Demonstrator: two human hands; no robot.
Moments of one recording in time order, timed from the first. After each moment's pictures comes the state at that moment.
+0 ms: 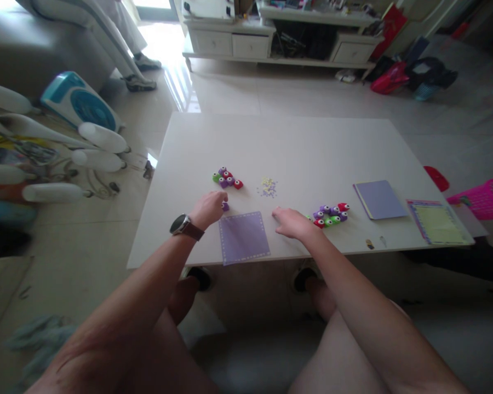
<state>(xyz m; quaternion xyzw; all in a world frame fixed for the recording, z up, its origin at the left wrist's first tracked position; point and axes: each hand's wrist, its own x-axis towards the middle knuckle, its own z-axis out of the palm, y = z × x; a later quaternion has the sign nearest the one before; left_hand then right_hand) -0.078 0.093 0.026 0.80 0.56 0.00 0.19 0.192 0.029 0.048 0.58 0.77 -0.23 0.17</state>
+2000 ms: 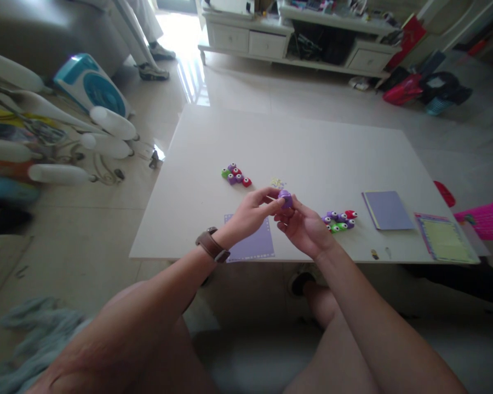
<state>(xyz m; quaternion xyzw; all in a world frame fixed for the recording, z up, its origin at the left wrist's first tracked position) 0.004 0.036 0.081 0.57 0.33 0.41 0.64 0.165 0.001 0.091 0.48 0.26 -0.71 -0.44</state>
